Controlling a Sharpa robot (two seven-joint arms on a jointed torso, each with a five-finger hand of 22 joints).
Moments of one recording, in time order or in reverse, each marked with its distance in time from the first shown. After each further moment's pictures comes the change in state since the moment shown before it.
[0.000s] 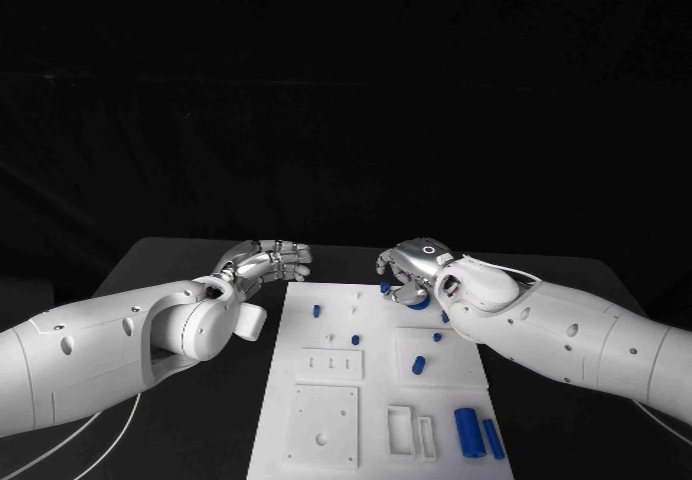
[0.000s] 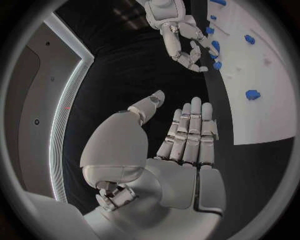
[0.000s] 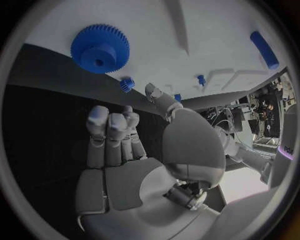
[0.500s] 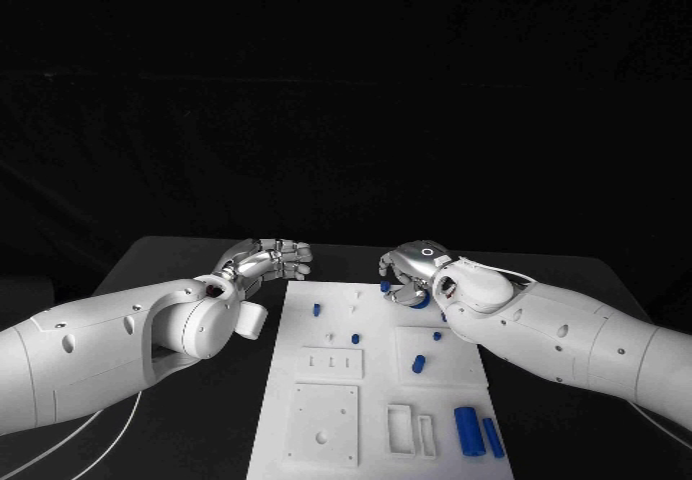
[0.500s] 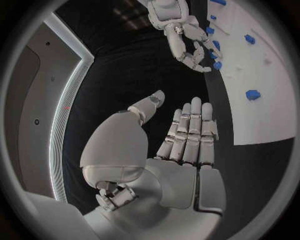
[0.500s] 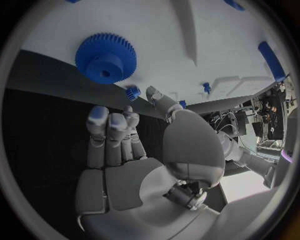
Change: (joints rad) left arm 0.000 0.004 0.000 -0.004 0.000 0.001 0.000; left_hand 0.000 0.000 0.000 0.000 0.000 0.000 0.000 0.000 0.000 0.000 0.000 0.000 0.000 0.000 0.000 0.000 0.001 0.000 -0.004 0.004 0.000 0.000; right arm -0.009 0.032 -0.005 -0.053 -0.016 0.014 -0.027; right_hand -0.024 0.016 0.007 0.041 0.000 0.000 0.000 0.000 -0.003 0.000 0.000 0.000 -0.004 0.004 -0.003 -0.004 0.005 0.000 0.002 0.002 0.000 0.000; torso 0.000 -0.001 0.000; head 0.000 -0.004
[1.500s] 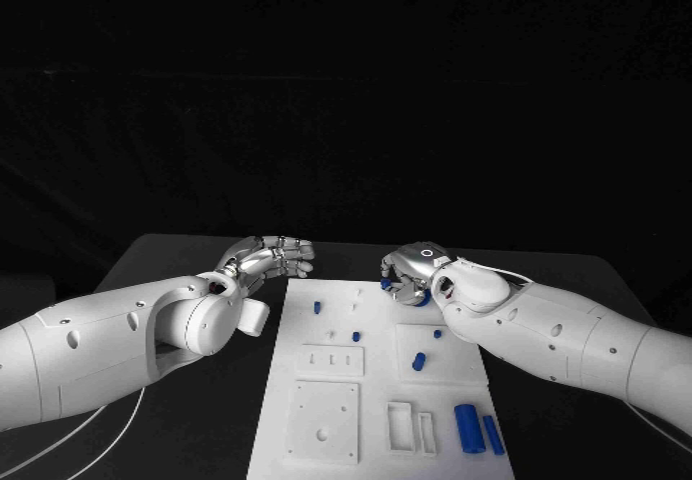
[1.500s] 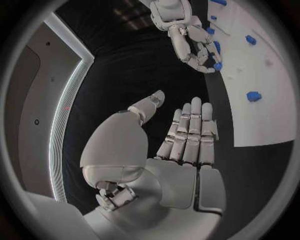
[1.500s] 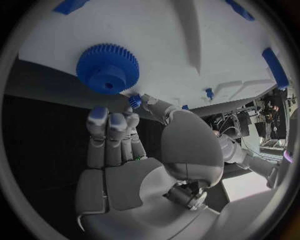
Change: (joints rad) left arm 0.000 0.005 0.000 -0.005 0.000 0.003 -0.001; left_hand 0.000 0.000 0.000 0.000 0.000 0.000 0.000 0.000 -0.001 0.000 0.000 0.000 0.000 0.000 0.000 0.000 0.001 -0.001 0.000 0.000 0.000 0.001; right arm -0.010 0.022 -0.001 -0.036 0.000 0.020 -0.013; right_hand 0.019 0.027 0.123 0.125 0.000 0.000 0.000 -0.006 -0.004 0.000 0.000 0.008 -0.006 0.002 0.002 -0.004 0.012 0.000 0.000 0.000 0.000 0.000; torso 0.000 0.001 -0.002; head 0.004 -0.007
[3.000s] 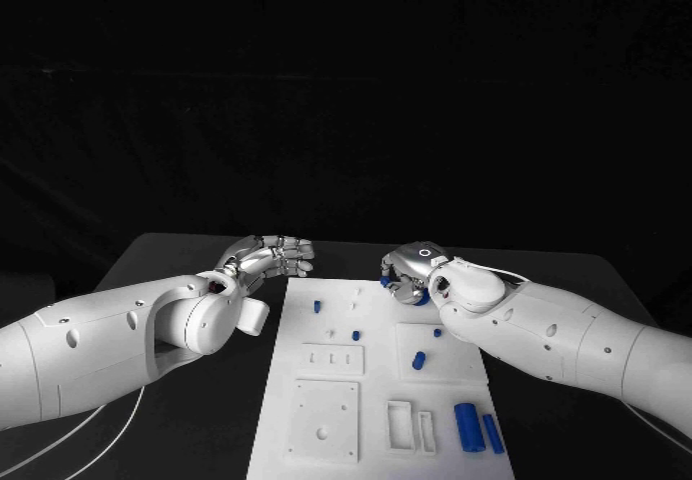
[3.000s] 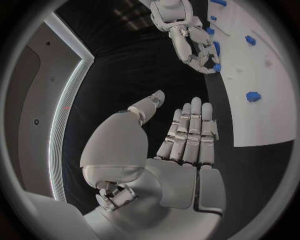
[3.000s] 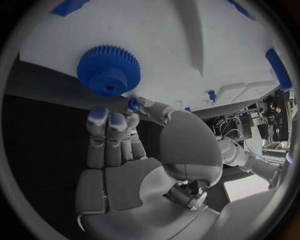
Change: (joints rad) left arm 0.000 -0.002 0.000 0.001 0.000 0.002 -0.002; left_hand 0.000 0.000 0.000 0.000 0.000 0.000 0.000 0.000 0.000 0.000 0.000 0.000 0.000 -0.004 0.004 -0.004 0.001 0.007 0.000 0.000 0.000 -0.001; right arm 0.000 0.013 -0.004 -0.004 -0.019 0.013 -0.040; right_hand 0.028 0.028 0.079 0.016 0.000 0.000 0.000 0.001 0.007 0.000 0.000 0.004 -0.002 0.001 -0.005 -0.004 0.008 0.000 0.002 0.002 0.004 0.000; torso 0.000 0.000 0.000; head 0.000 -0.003
